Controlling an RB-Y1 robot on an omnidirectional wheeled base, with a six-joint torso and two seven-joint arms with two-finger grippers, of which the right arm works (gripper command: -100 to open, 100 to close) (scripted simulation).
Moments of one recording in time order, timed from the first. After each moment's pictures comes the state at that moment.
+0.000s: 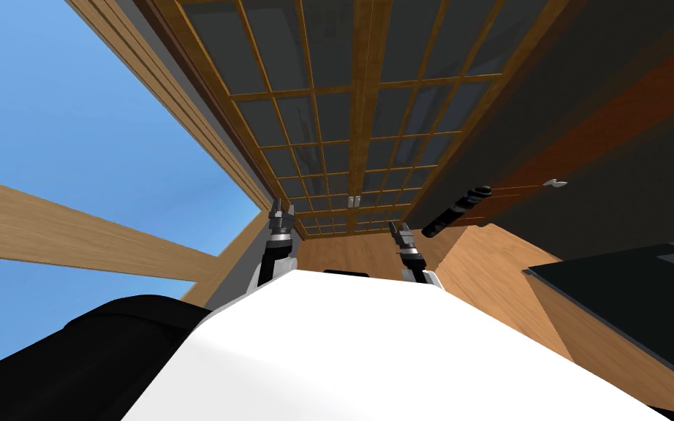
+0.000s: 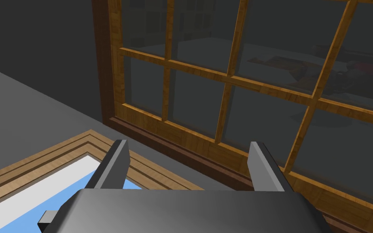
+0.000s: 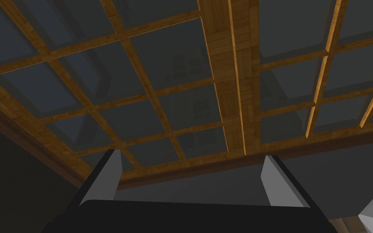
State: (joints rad) arm 0.24 -0.09 -0.22 -1.47 0.46 -0.79 0.64
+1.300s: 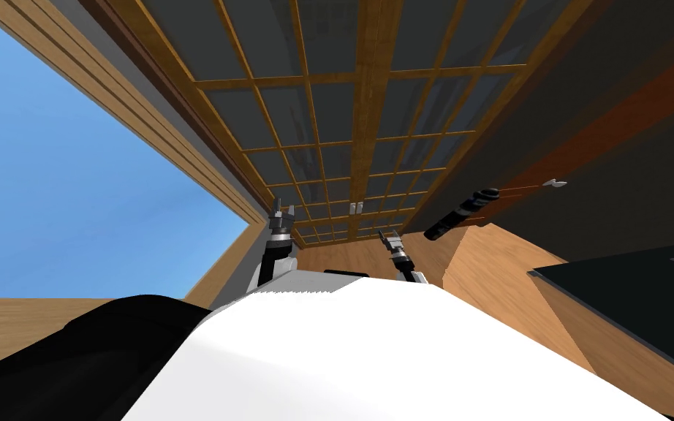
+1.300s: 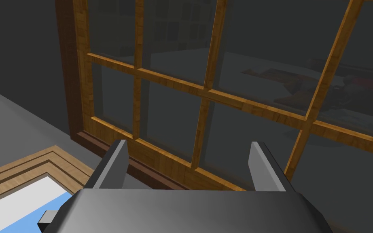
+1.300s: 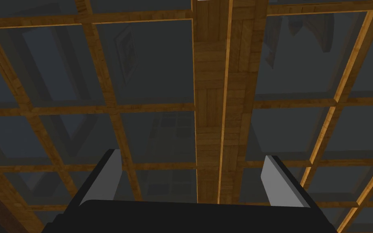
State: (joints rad) arm 0.13 -0.05 -0.29 -1.15 0.66 -0.86 0.83
